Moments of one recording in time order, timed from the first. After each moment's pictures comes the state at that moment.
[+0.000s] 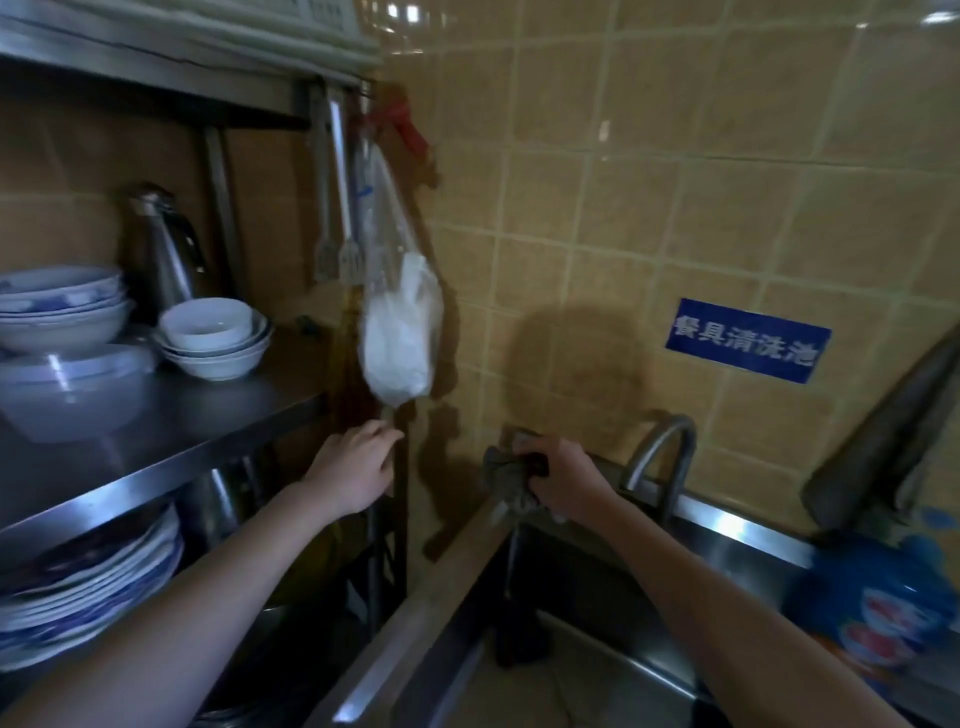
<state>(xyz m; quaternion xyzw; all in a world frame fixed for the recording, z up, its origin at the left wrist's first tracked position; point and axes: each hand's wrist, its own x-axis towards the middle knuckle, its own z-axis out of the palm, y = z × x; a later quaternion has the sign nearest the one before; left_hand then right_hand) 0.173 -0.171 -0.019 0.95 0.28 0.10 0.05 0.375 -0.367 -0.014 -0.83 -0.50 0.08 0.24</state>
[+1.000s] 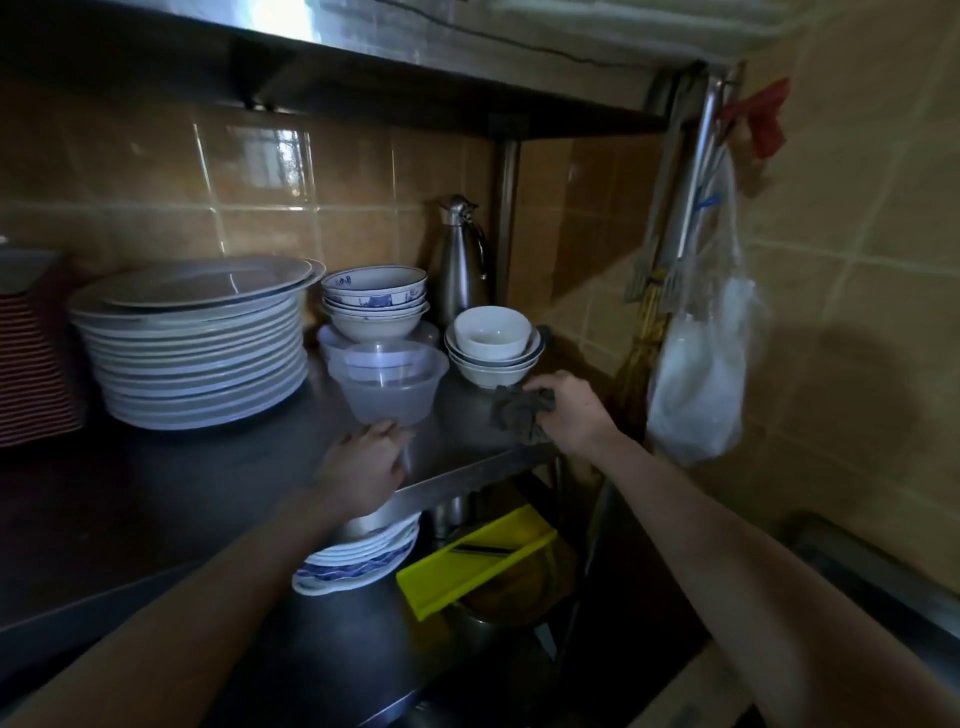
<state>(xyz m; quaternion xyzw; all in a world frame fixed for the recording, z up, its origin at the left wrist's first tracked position) -0.058 -0.003 -0.024 0.87 0.48 0.11 0.01 0.208 -0.039 0.016 -0.71 -0.65 0.03 0.27</state>
